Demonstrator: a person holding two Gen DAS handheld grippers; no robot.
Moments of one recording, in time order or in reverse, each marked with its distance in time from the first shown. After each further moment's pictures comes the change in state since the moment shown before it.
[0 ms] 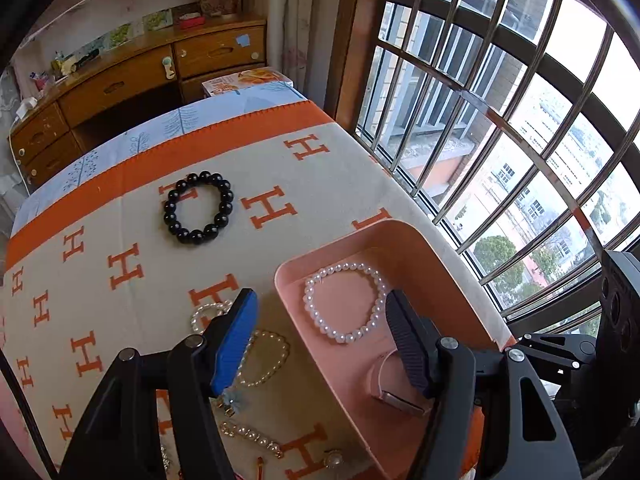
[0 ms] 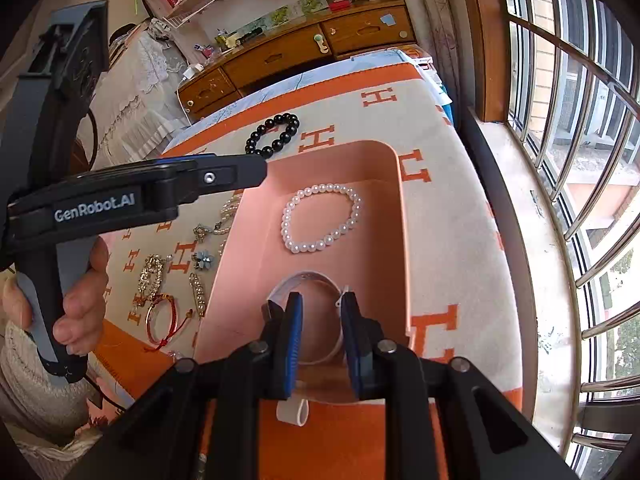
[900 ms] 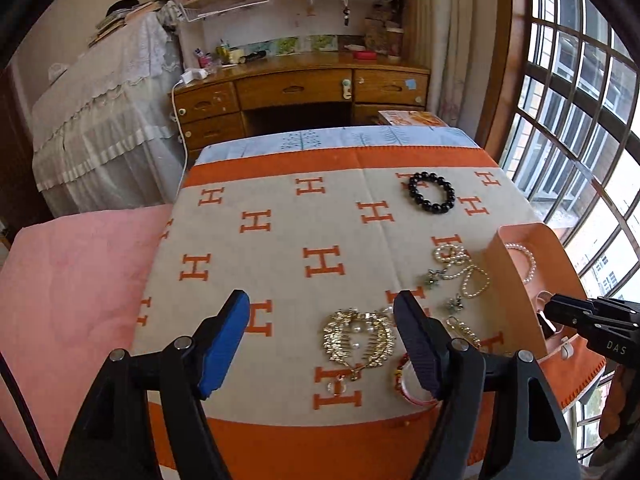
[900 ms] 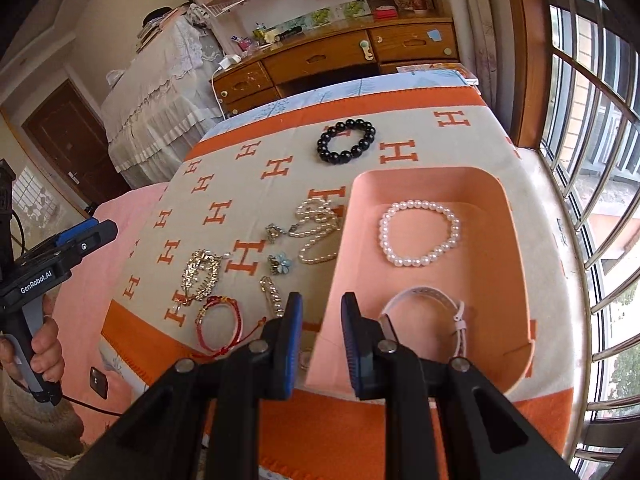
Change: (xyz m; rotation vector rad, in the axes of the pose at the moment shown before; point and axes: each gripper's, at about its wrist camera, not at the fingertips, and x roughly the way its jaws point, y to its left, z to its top) left arm -0.150 0.136 -0.126 -0.273 -0.168 0.400; right arm 0.004 0.086 0.004 -0.126 -0.006 0.039
